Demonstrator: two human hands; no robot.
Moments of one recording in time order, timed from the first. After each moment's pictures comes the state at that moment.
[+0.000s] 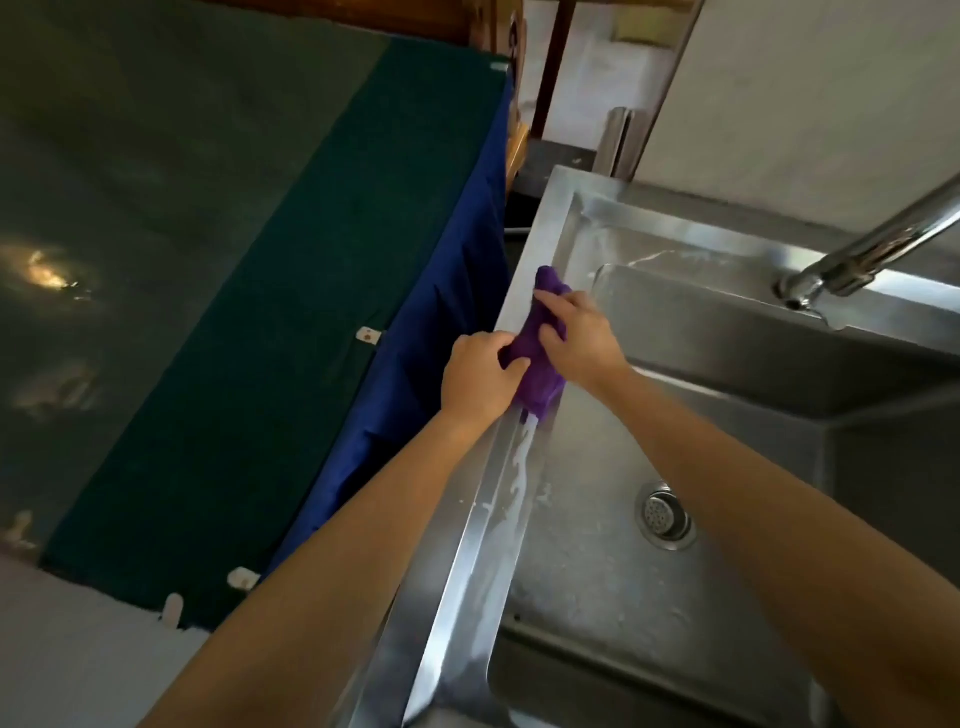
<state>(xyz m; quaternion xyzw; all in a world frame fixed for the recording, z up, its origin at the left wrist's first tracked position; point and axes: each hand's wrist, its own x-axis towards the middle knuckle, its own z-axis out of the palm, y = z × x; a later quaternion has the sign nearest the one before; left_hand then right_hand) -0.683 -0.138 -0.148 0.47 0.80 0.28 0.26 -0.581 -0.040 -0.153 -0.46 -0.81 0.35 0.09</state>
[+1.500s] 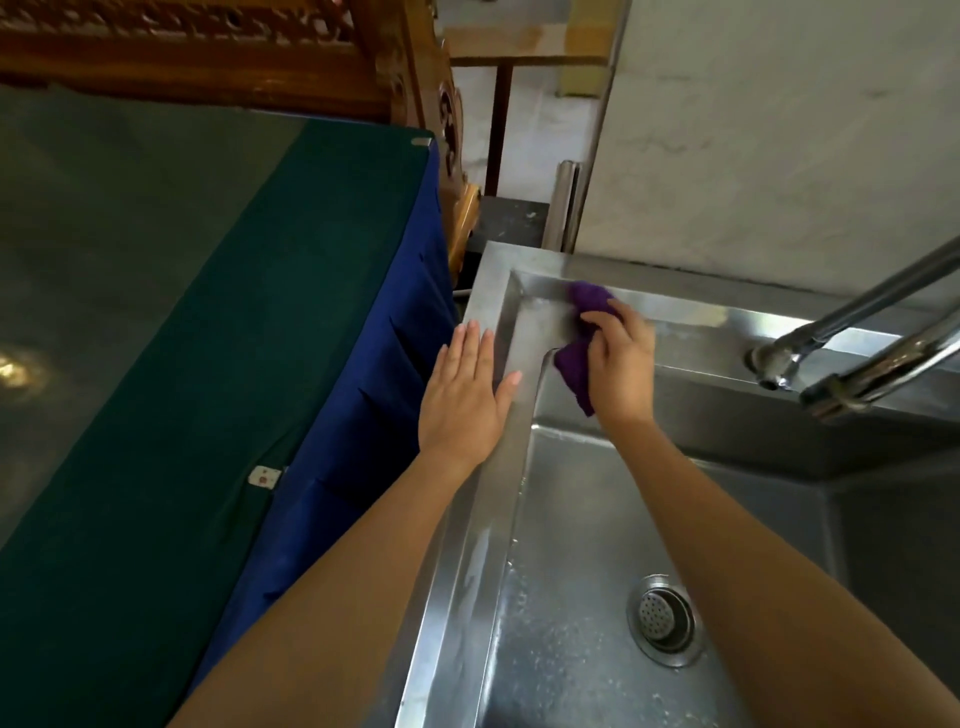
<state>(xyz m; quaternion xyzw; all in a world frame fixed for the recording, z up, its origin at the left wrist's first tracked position) -0.688 -0.013 -0.204 0.60 0.79 0.06 0.09 -0.543 0.083 -0.209 -0.54 -0.73 0.24 0.36</state>
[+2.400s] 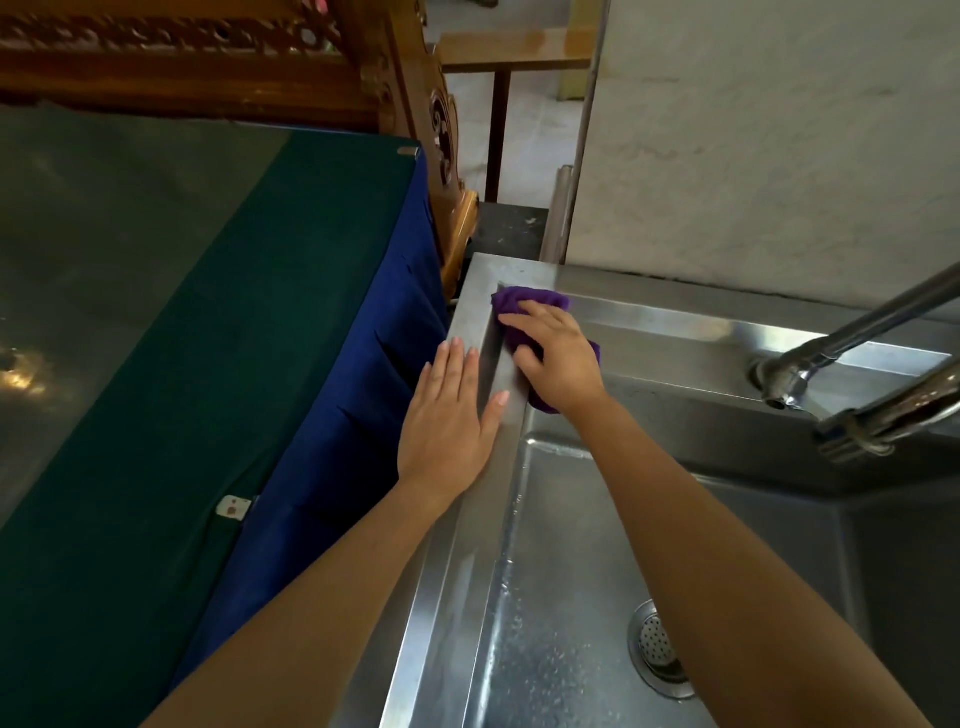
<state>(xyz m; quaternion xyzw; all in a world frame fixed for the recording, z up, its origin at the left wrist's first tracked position) -0.687 -0.010 -0.209 0.60 0.80 0.06 0.06 -0.580 0.115 -0.217 -0.42 -0.84 0.27 0.21</state>
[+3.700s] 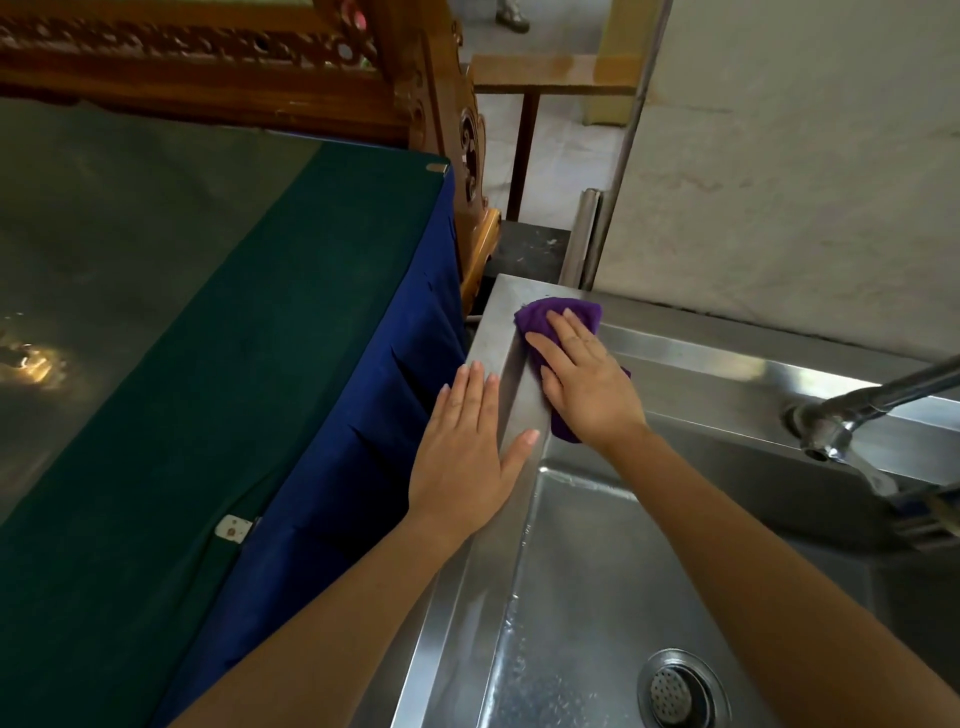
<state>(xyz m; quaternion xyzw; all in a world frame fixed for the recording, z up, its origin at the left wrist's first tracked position) -0.686 -0.012 -0.207 0.60 0.80 0.06 0.05 -0.575 0.133 -0.236 -0.38 -0.91 0.10 0.12</state>
